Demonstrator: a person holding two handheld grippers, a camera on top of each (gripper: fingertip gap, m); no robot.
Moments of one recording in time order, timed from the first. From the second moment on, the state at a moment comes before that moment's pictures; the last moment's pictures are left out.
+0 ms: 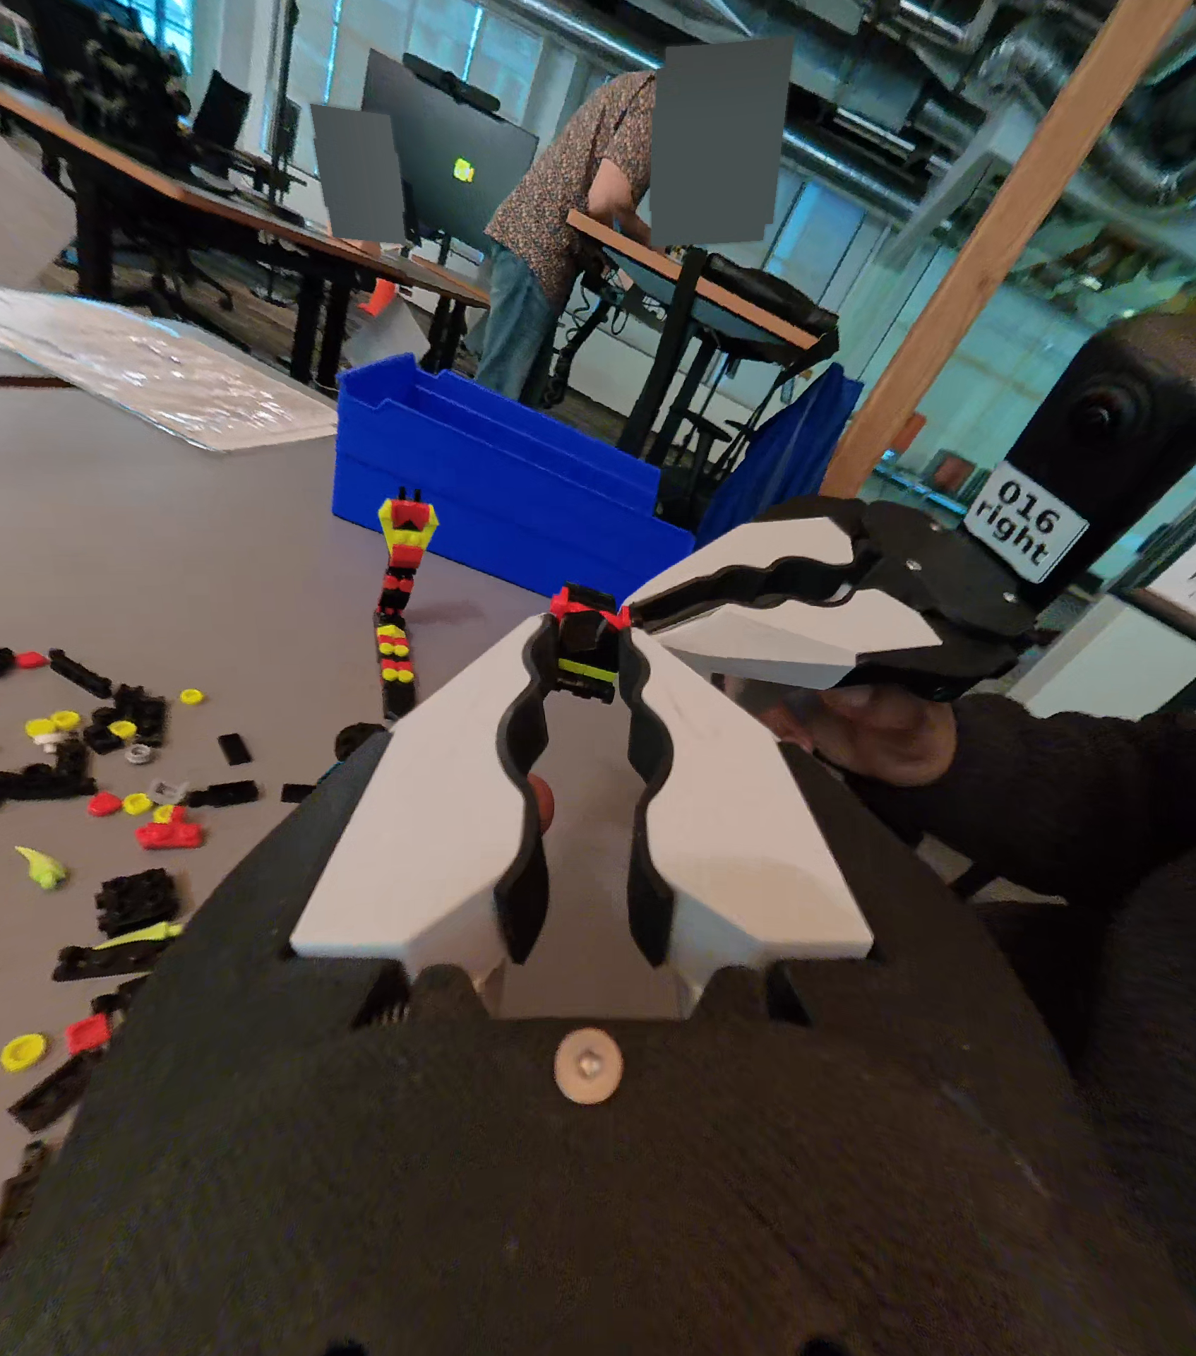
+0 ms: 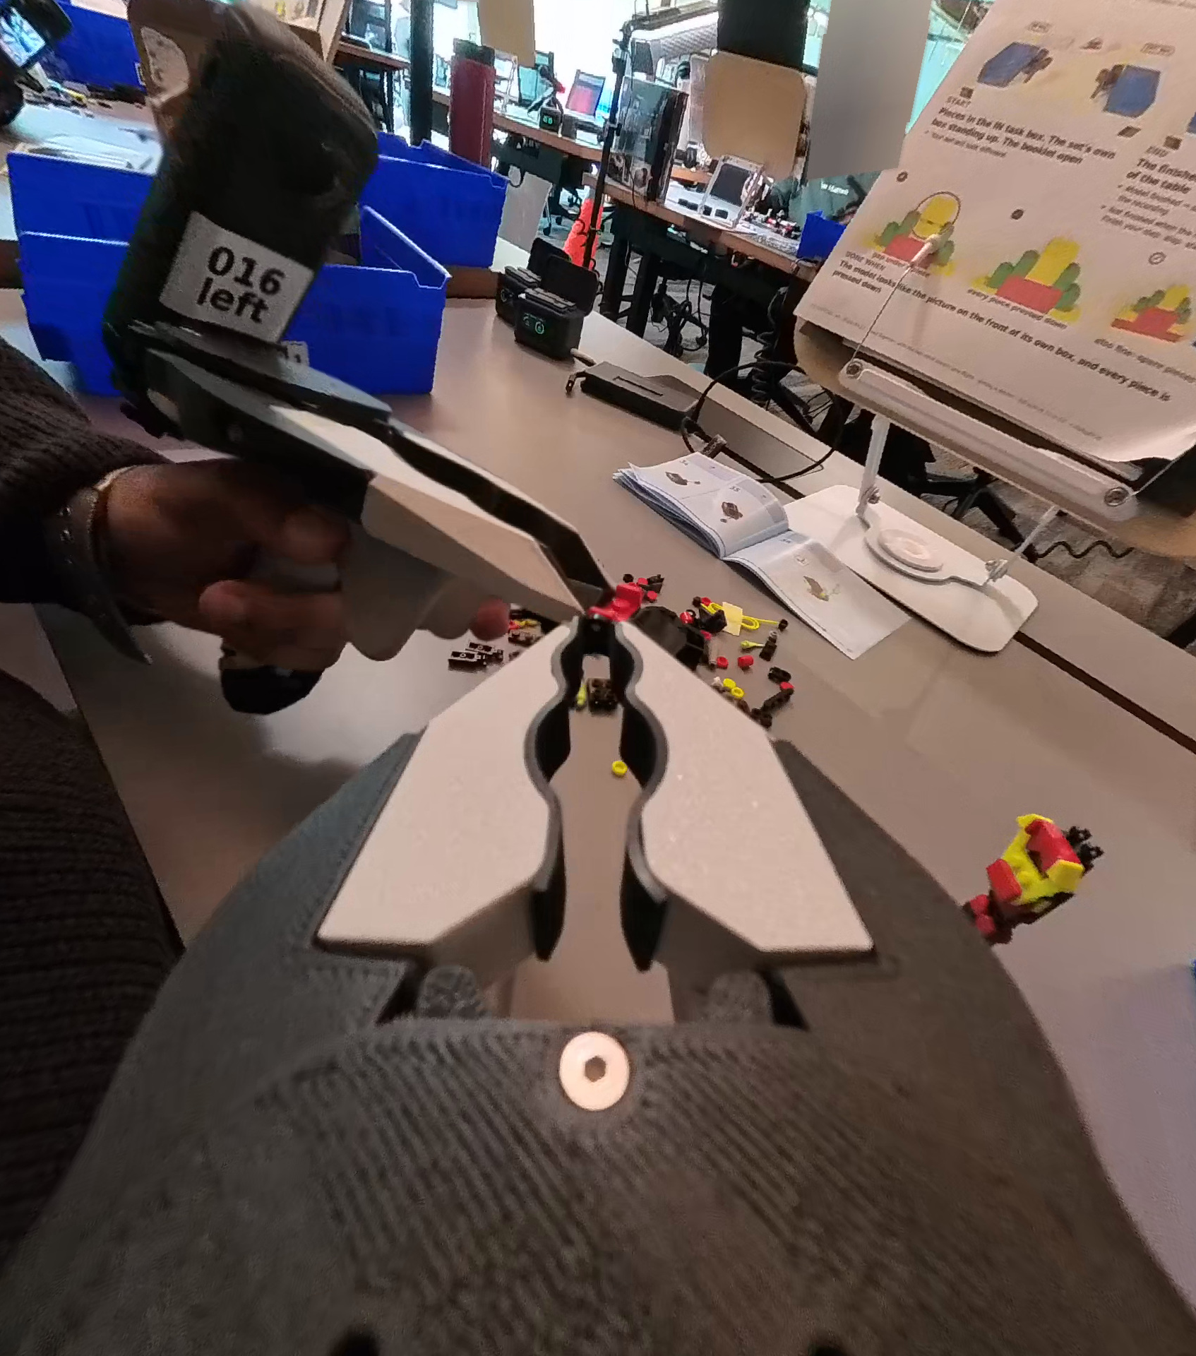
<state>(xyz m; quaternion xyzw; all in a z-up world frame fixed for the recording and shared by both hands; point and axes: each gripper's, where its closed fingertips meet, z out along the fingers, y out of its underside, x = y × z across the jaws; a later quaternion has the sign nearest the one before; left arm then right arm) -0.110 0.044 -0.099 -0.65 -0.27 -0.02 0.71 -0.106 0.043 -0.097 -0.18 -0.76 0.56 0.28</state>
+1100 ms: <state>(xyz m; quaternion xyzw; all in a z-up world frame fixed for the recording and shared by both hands) -0.194 -0.050 -0.086 -0.58 -0.41 0.09 0.69 -0.134 0.066 -0.132 -0.25 -0.78 0.52 0.24</state>
